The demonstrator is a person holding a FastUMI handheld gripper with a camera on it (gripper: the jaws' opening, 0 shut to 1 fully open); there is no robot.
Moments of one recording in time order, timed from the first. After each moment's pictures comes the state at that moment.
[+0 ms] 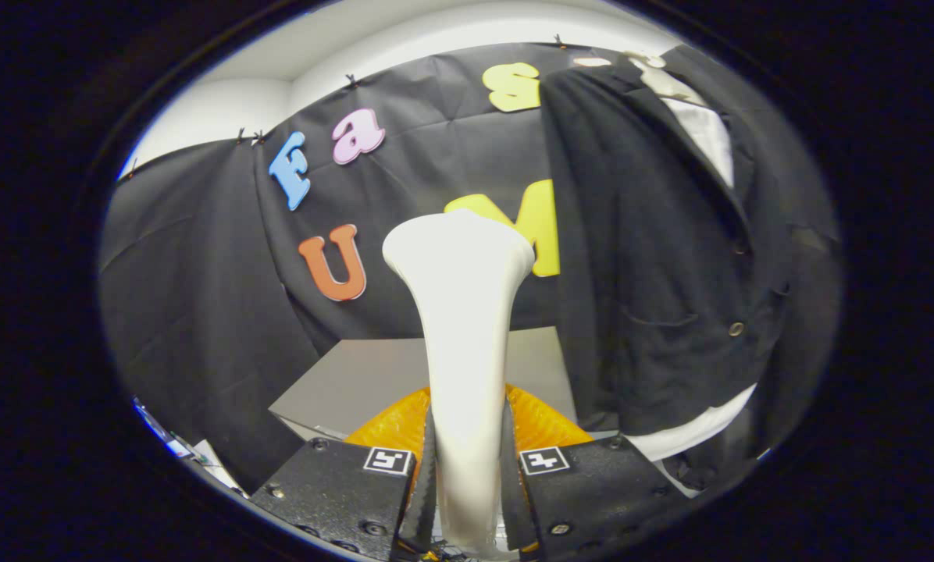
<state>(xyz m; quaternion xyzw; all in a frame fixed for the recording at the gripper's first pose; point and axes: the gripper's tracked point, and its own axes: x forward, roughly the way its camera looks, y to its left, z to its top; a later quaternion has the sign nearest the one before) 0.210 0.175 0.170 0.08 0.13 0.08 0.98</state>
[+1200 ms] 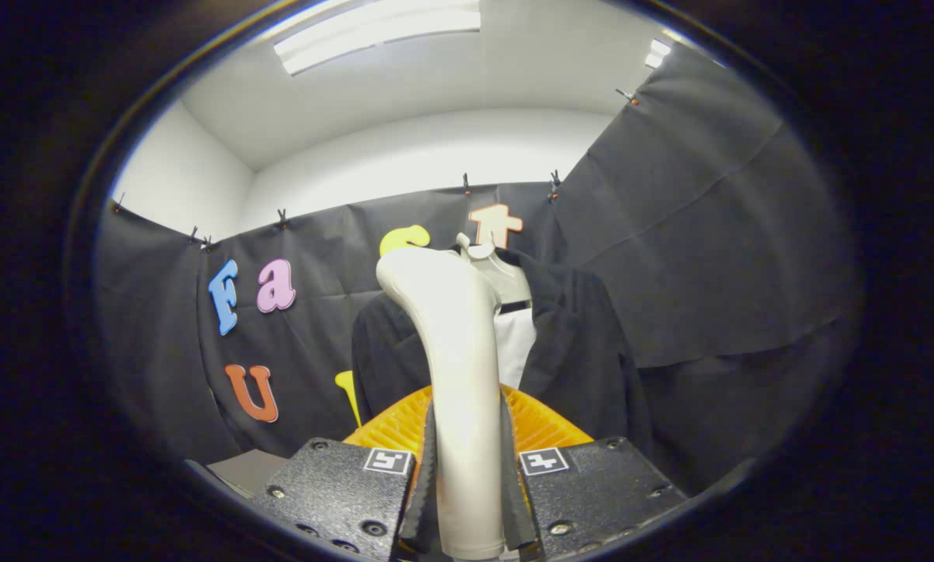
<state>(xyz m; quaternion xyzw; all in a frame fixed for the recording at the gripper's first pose) 0.166 -0.078 0.373 0.09 -0.16 -0.04 0.98</state>
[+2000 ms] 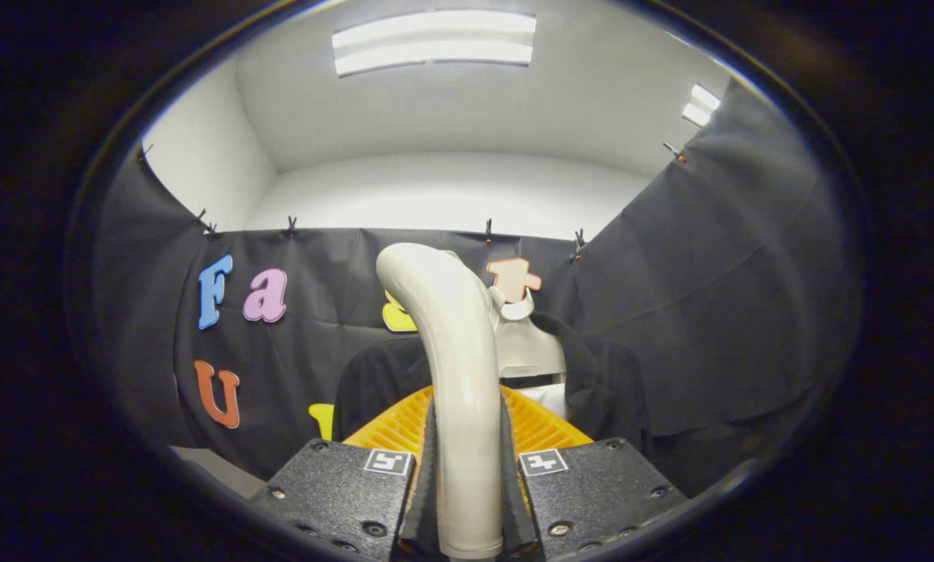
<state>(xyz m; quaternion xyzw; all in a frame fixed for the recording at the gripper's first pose) 0.232 -0.051 0.430 0.00 -0.24 -0.07 0.97</state>
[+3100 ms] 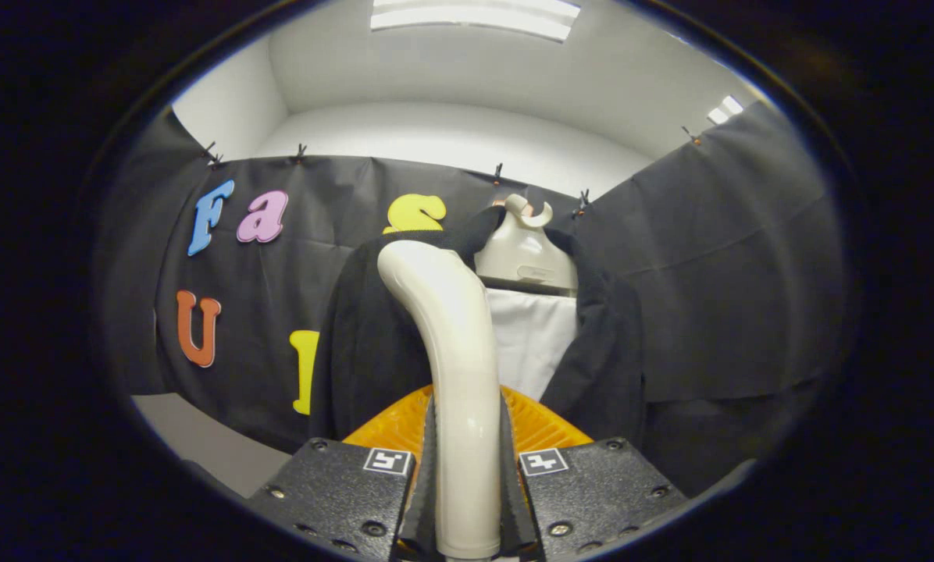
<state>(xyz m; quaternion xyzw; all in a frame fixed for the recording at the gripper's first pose) 0.264 -0.049 0.331 -0.05 -0.14 -0.12 0.98</state>
